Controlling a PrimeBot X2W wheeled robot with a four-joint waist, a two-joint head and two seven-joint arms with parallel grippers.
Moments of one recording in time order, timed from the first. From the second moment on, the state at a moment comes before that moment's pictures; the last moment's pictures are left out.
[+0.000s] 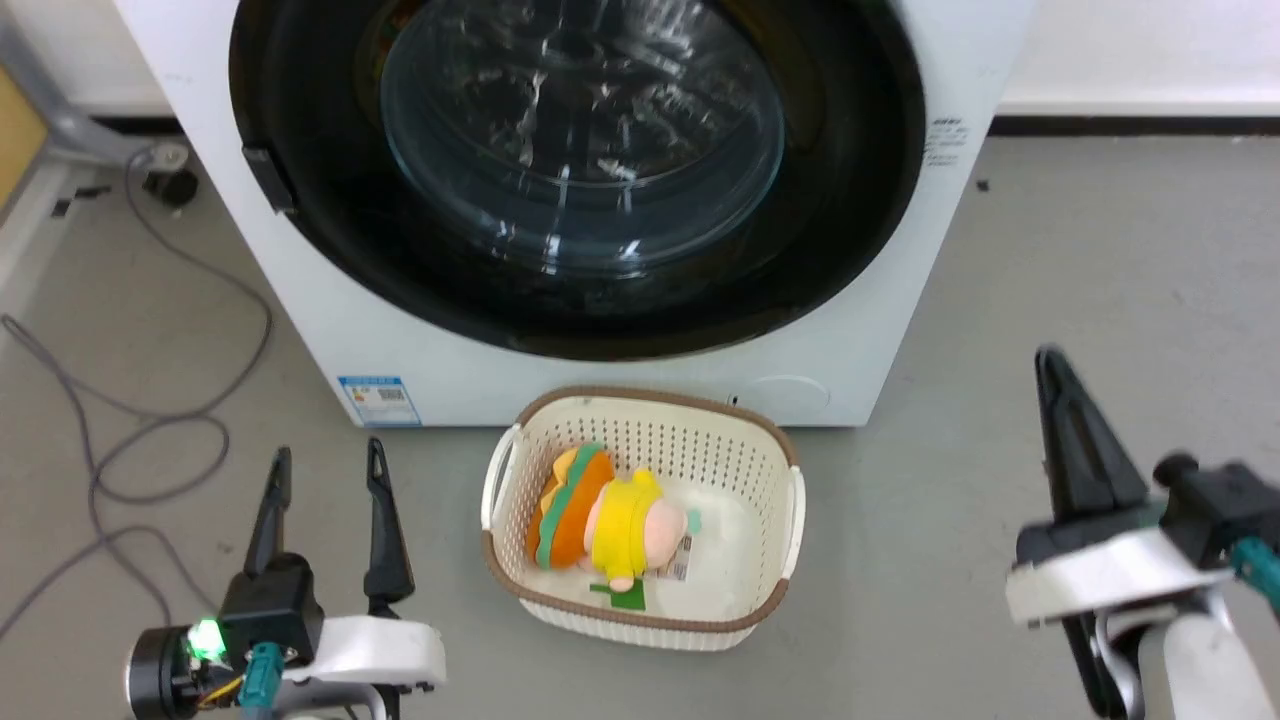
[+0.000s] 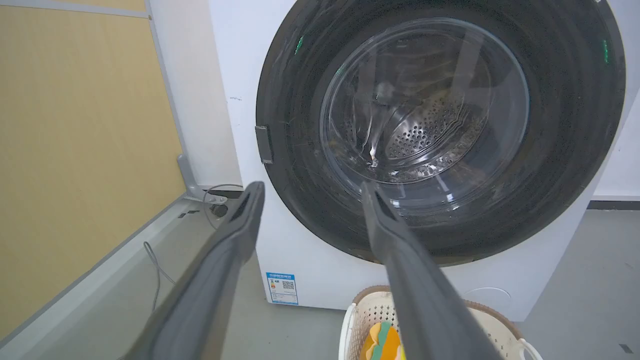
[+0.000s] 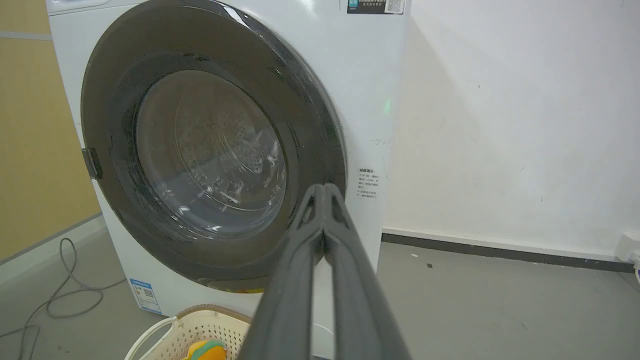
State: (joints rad) left arm -0.04 0.05 -0.01 0.03 -0.03 0.16 -0.26; right arm -0.22 -0.06 -0.06 0.12 0.04 0.13 -0.26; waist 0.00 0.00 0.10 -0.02
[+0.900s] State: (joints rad) left arm 0.01 0.05 -0.02 0.07 -0.03 0.12 -0.25; right arm -0.07 -0.06 -0.03 0.14 0.12 0.13 -0.25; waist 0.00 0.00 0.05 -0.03
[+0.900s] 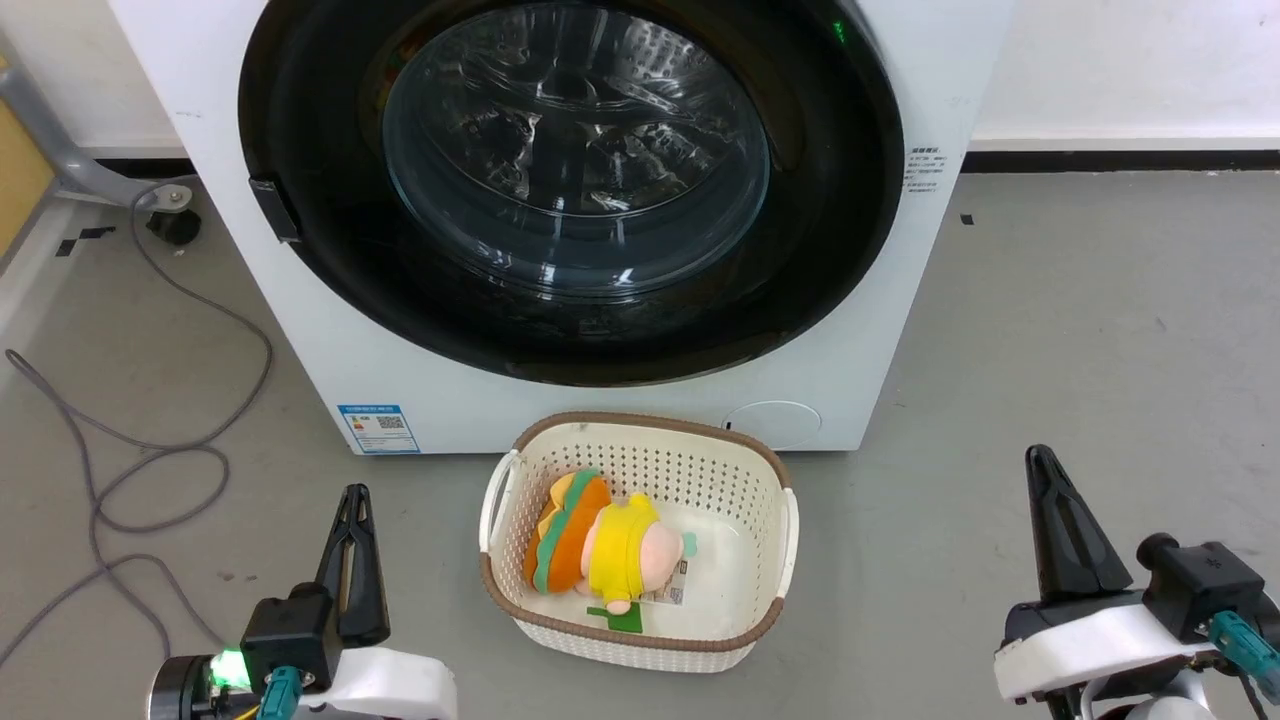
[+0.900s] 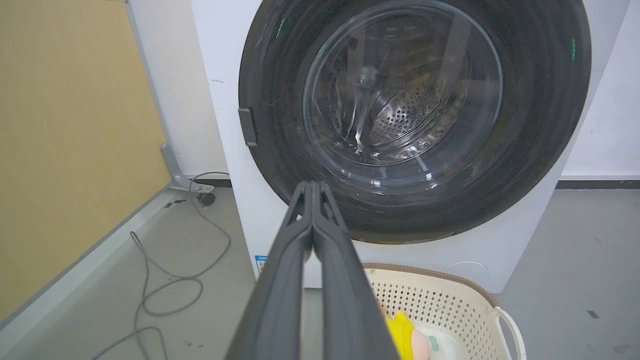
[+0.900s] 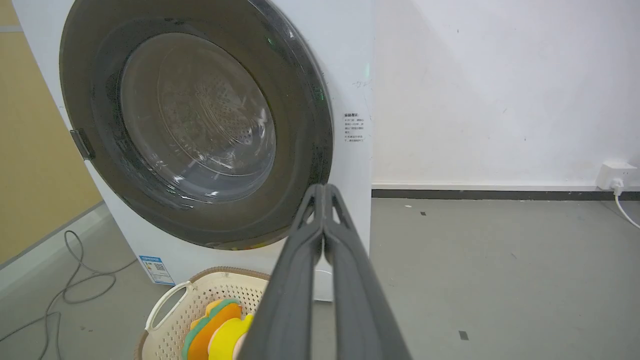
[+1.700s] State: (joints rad) left arm 0.00 0.05 -0.02 0.06 -0.03 0.10 -0.20; right arm -0.07 -0.06 -0.03 0.12 0.09 0.13 -0.20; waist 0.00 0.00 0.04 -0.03
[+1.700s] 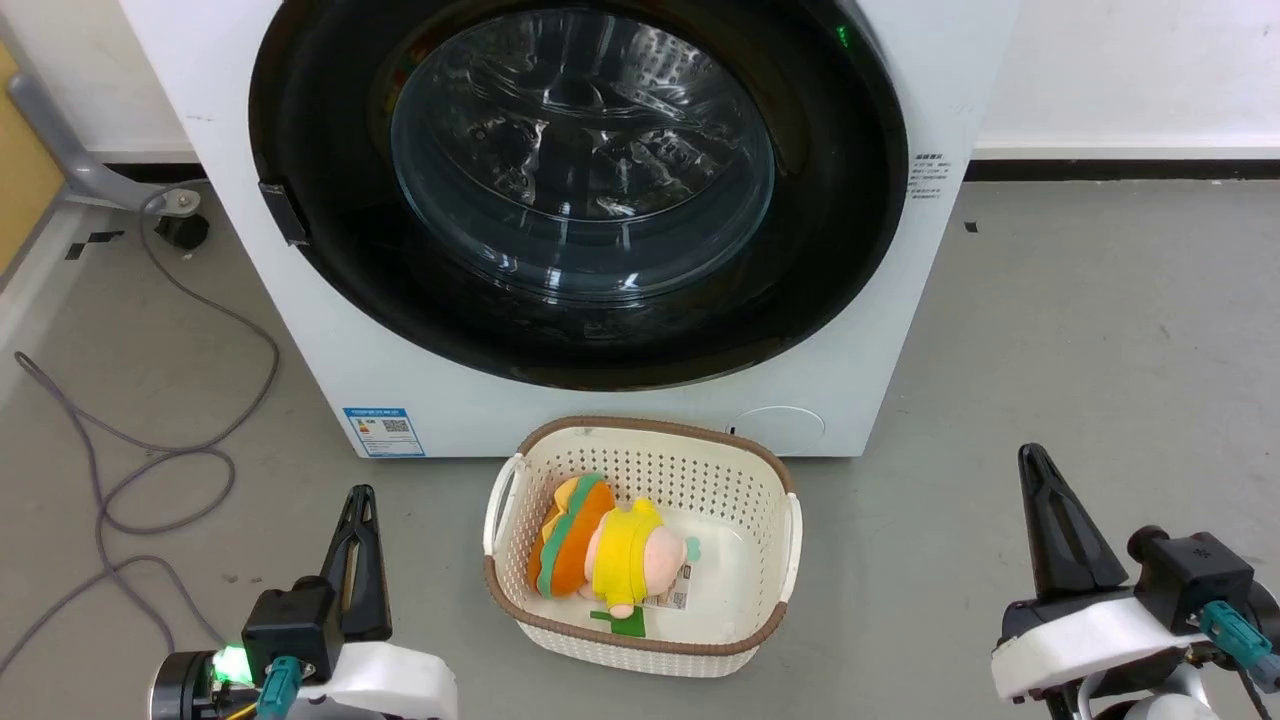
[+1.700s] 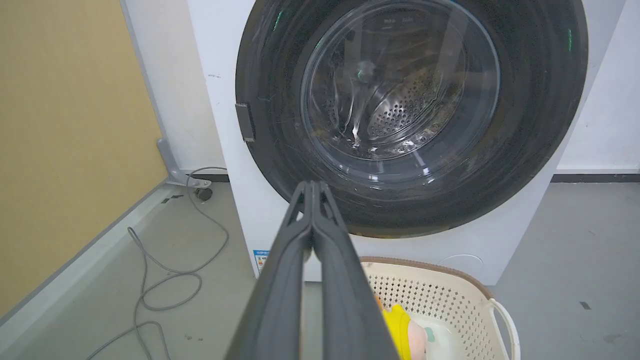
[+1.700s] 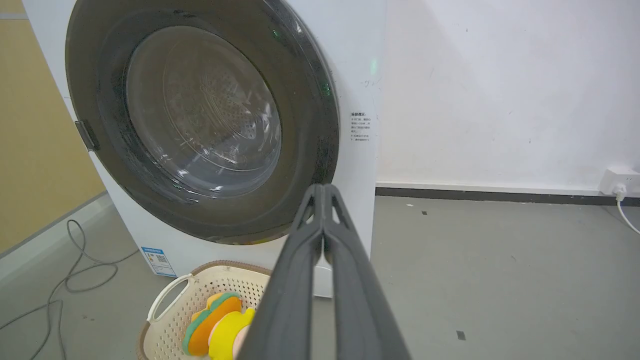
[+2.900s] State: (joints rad) left arm 0.00 0.05 -0.01 0.04 -0.02 0.07 -0.12; right arm -0.05 -0.05 -0.02 0.08 0.06 0.13 -0.12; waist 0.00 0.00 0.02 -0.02
